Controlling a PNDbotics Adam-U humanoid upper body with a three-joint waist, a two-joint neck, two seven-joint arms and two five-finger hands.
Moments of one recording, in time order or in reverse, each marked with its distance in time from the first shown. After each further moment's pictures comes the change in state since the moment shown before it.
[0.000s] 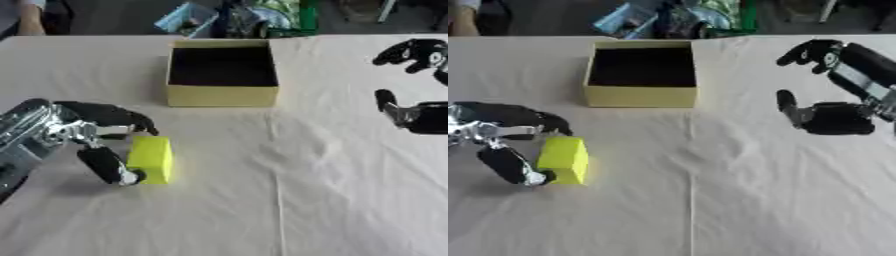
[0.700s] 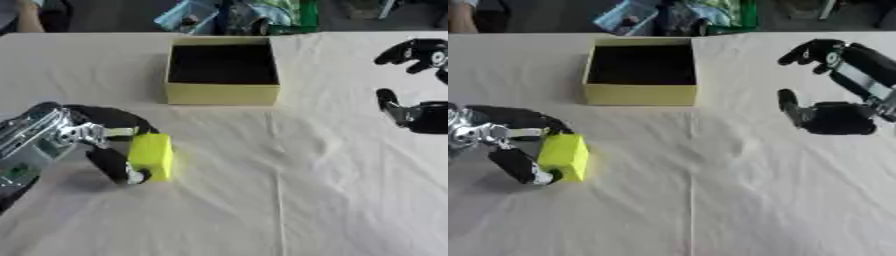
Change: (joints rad) left arm -0.005 -0.027 -0.015 0.051 -0.015 -0.006 -0.001; right arm 0.001 0.007 -0.005 0.000 -0.008 0.004 -0.004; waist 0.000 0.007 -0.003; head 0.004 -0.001
